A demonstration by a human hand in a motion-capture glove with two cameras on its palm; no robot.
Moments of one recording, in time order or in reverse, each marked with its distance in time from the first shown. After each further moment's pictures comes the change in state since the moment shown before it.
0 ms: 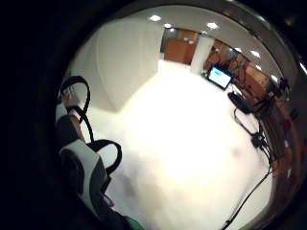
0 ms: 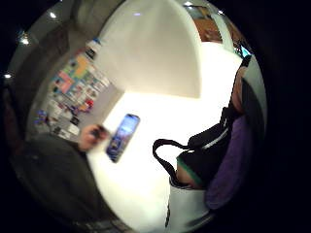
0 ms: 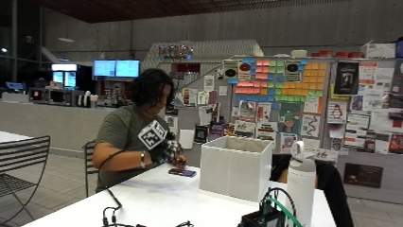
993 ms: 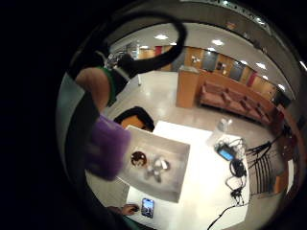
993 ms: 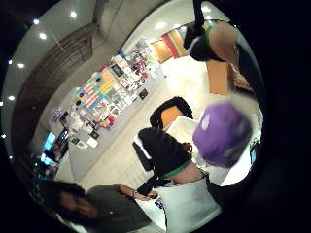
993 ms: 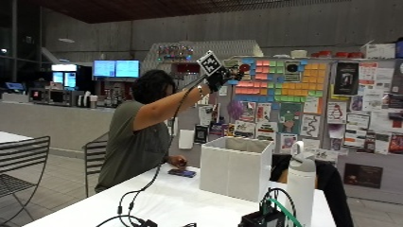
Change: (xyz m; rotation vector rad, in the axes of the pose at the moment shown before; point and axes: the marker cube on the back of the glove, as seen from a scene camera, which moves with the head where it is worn) arm -0.068 -0.416 -0.122 0.052 -0.053 0.108
